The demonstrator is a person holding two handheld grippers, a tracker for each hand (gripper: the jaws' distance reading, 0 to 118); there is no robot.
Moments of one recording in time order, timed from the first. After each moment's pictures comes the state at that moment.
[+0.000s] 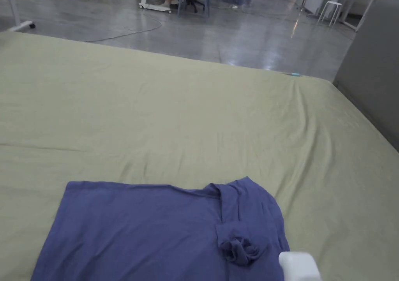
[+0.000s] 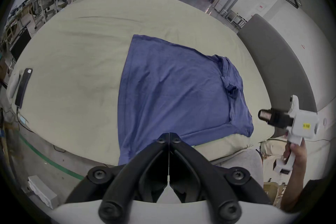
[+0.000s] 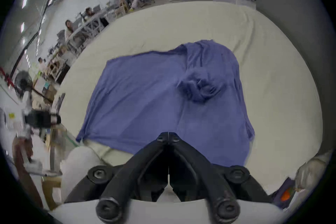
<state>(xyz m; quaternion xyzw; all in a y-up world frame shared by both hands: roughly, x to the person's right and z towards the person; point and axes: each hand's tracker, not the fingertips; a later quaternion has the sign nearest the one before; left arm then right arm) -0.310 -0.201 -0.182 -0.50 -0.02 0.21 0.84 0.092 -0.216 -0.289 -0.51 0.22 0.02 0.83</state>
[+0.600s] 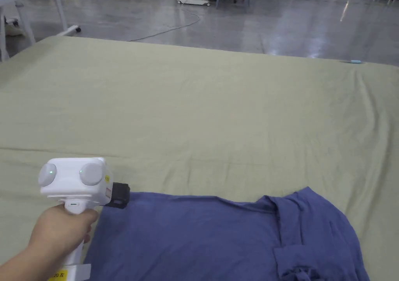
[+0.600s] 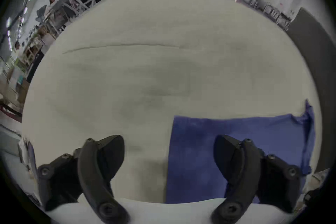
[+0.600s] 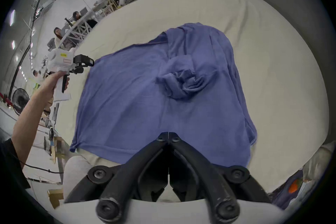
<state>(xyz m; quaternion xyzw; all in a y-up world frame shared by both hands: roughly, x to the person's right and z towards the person) -0.415 -0.341 -0.522 -0.54 0.13 0.08 0.83 0.113 -0.255 -0.353 -0.55 0.17 -0.03 0.82</state>
